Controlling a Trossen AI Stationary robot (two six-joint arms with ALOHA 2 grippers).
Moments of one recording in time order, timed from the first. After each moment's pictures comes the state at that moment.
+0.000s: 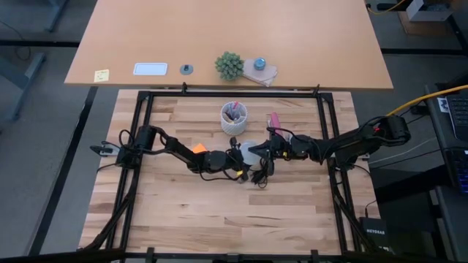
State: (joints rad) left arm -0.11 2.17 0.99 1.14 -0.44 0.12; right arm 0.06 1.39 0.42 0.85 0.11 0.14
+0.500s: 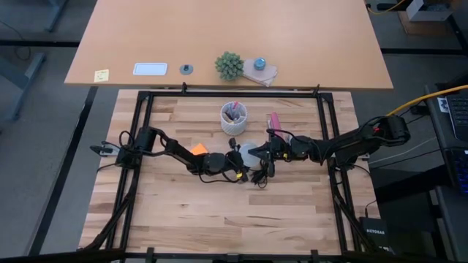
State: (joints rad) left arm -0.14 2.17 0.99 1.16 -0.49 0.19; right arm 0.06 1.39 0.42 0.85 0.10 0.14
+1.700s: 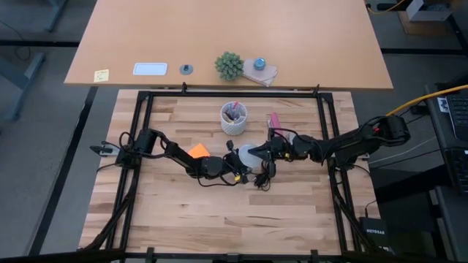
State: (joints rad) left arm -0.17 2.17 0.99 1.23 -0.59 0.18; right arm 0.06 1.39 0.42 0.93 0.08 0.12
